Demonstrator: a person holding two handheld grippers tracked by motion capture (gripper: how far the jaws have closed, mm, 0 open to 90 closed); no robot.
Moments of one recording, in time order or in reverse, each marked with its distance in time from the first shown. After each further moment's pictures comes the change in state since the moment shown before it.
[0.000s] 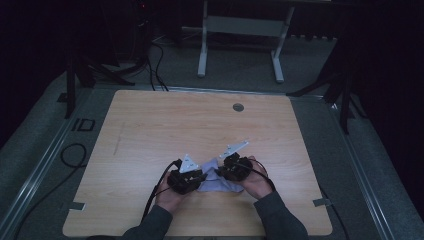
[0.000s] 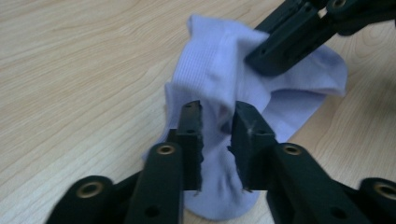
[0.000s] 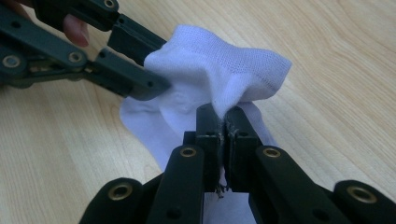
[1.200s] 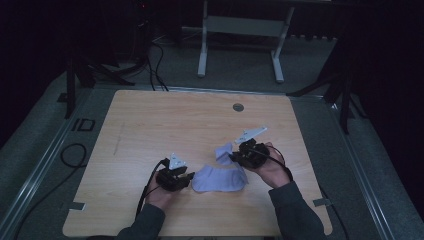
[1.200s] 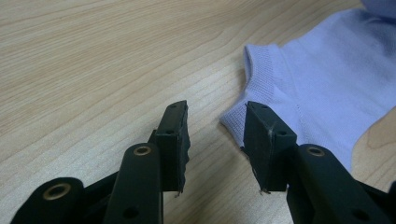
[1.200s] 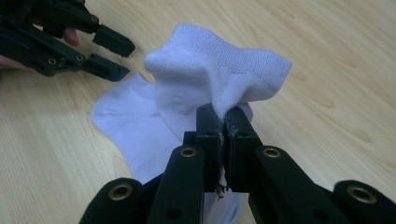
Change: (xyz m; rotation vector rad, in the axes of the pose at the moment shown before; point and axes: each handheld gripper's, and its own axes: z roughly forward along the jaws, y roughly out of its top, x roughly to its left) left arm 0.032 -0.023 -0.003 0.048 0.126 -0.096; right arm -0.022 0.016 -0.059 -0.032 -0.105 -0.004
